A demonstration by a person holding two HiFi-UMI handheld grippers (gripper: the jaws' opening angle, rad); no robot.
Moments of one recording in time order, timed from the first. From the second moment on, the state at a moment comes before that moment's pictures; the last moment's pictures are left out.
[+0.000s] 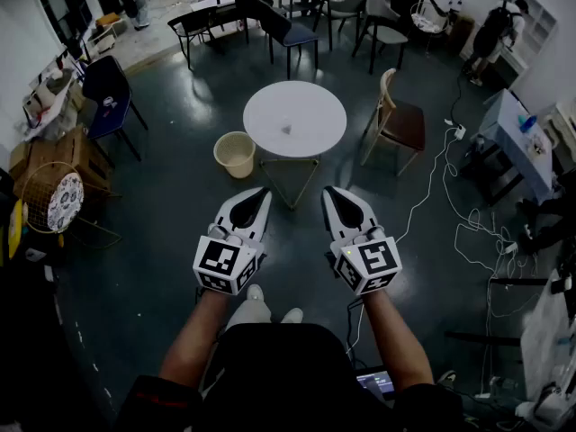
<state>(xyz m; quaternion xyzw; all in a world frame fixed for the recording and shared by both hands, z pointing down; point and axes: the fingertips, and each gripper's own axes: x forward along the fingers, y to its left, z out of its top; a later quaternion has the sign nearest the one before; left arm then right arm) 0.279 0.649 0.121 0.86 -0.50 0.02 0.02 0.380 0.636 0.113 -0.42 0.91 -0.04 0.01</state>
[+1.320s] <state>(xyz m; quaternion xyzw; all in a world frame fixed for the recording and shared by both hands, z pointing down) 0.153 0.457 0.142 0.86 -0.51 0.04 0.04 0.265 0.441 0.136 -0.42 0.90 -0.06 -0.02</state>
